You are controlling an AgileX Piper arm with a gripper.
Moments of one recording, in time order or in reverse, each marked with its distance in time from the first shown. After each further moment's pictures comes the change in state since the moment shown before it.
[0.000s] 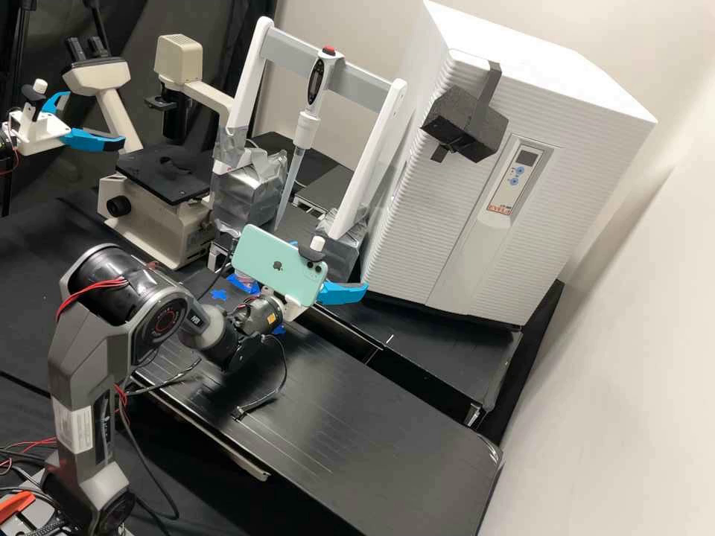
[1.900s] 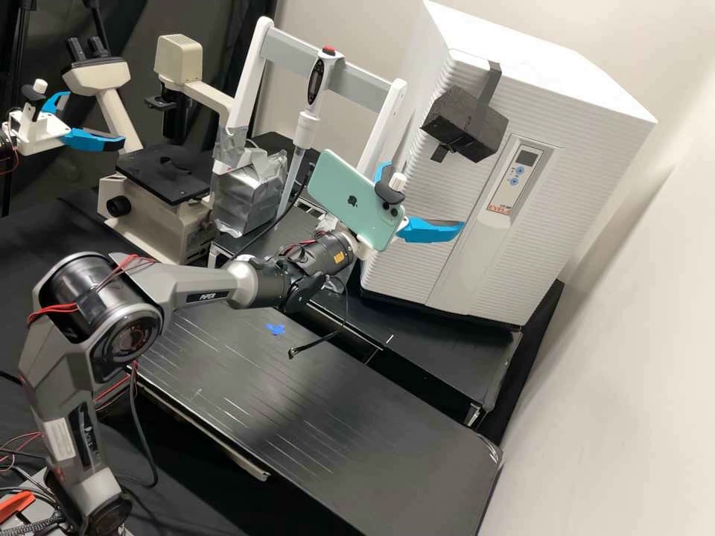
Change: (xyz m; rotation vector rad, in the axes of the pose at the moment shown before) arm 0.035 0.150 -0.055 0.098 0.057 0.355
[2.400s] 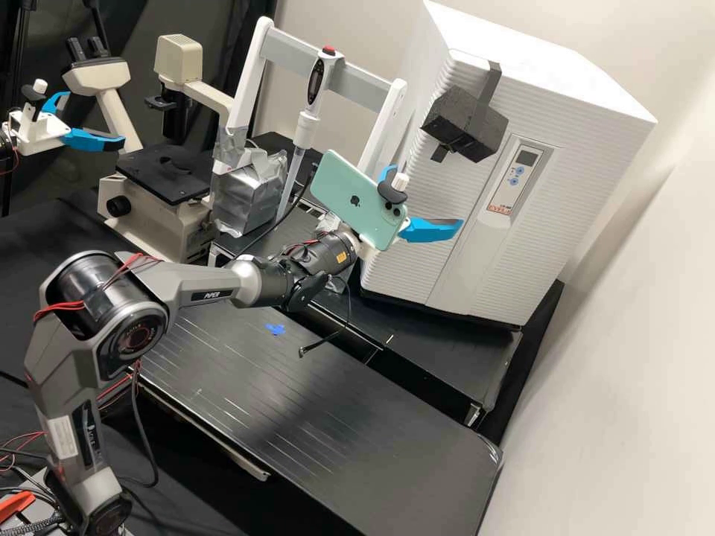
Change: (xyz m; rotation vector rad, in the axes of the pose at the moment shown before) arm 0.004 -0.003 0.004 -0.002 -0.010 -0.008
